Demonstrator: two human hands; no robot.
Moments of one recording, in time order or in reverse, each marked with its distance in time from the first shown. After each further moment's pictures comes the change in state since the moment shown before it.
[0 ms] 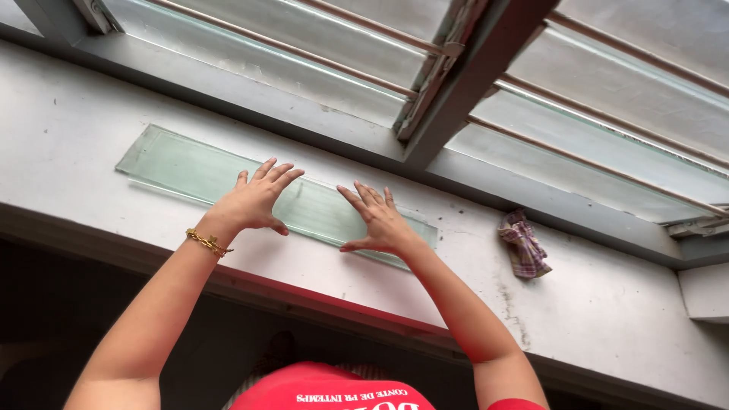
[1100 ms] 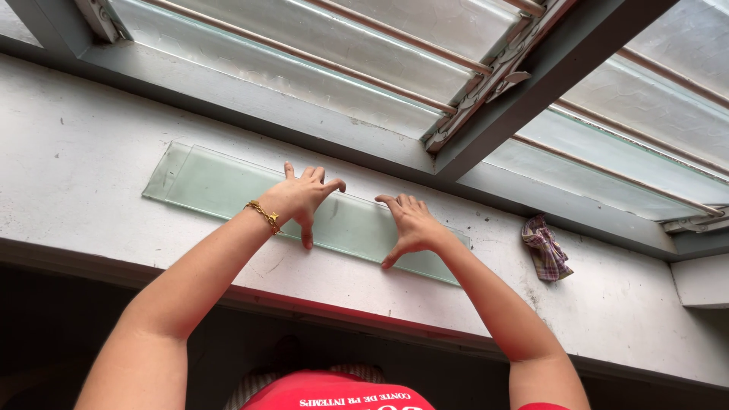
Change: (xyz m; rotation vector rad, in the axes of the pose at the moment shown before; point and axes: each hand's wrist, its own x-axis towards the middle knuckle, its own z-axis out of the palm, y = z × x) left_hand 0.063 -0.043 -0.027 0.176 -0.202 0.289; right_hand 0.040 -0.025 -0.036 -0.015 -0.278 0.271
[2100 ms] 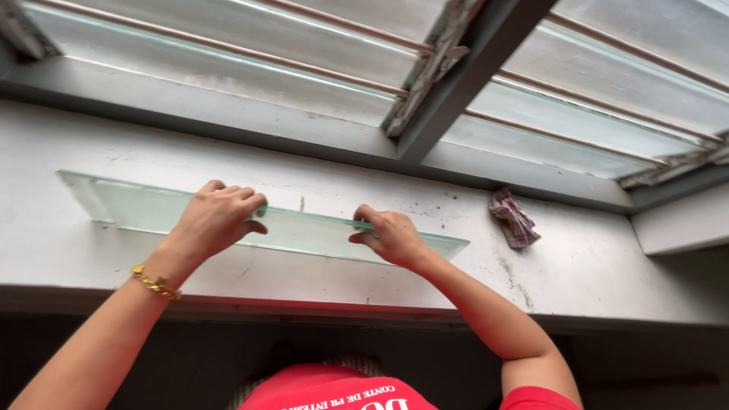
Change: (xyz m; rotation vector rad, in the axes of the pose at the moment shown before) left_hand -0.074 -0.019 0.033 0.107 0.566 0.112; right_hand -0.066 -0.035 0.007 0.172 0.396 -0.035
